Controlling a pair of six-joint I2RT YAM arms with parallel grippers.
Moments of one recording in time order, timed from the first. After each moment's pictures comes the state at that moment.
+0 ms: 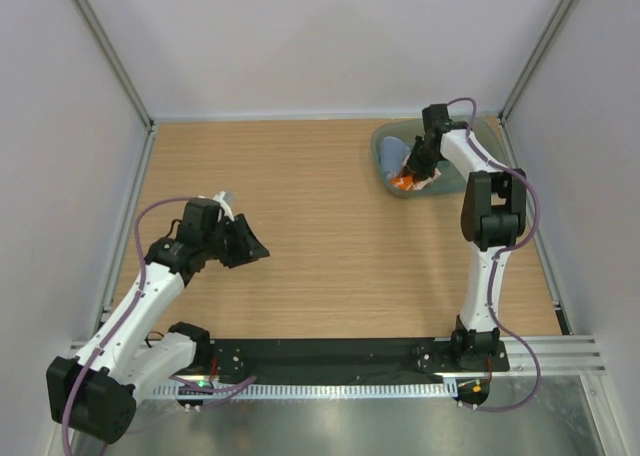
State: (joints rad) left arm -0.32 0.93 0.74 -0.64 0.31 -0.68; right arm 0.08 2.16 1.78 -0.76 -0.06 0.50
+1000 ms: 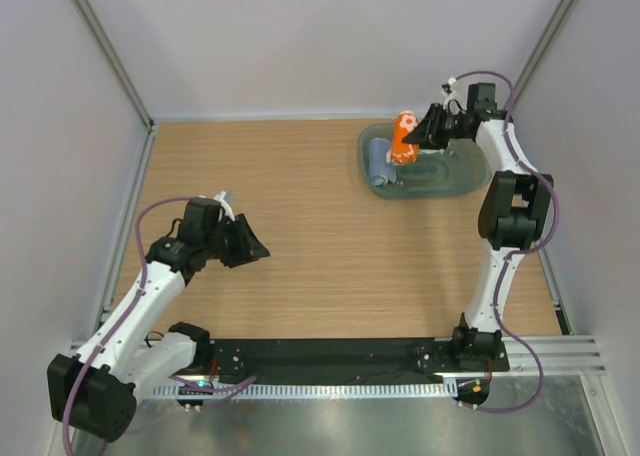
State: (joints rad) left arm -0.32 0.94 0.74 -0.64 0.31 -0.68; right arm -0.10 2.15 1.90 -0.68 -0.81 0.26
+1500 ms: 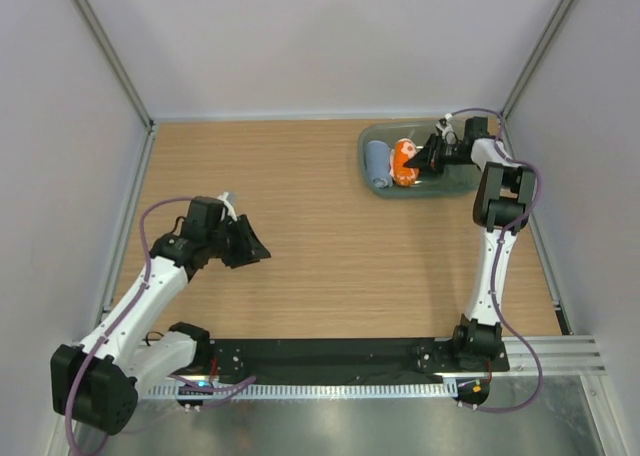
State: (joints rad) left arm -0.32 0.98 0.74 -0.64 0.31 -0.68; right arm -0.17 2.52 1.98 -0.59 -1.09 0.21
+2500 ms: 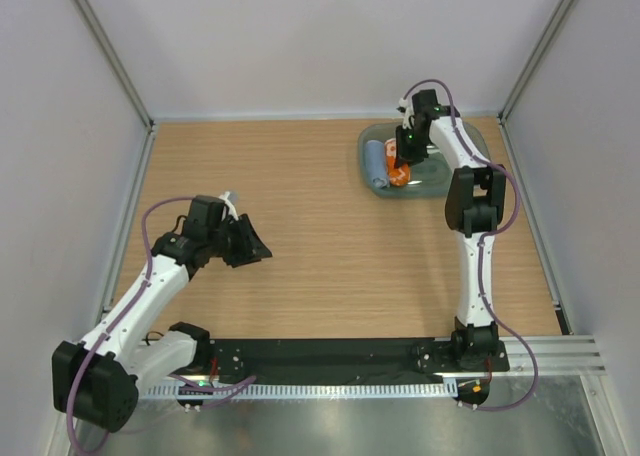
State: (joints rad) left arm -0.32 1.00 0.74 -0.62 0.33 -0.68; right arm 0.09 2.42 2.19 -0.91 -0.21 0.03
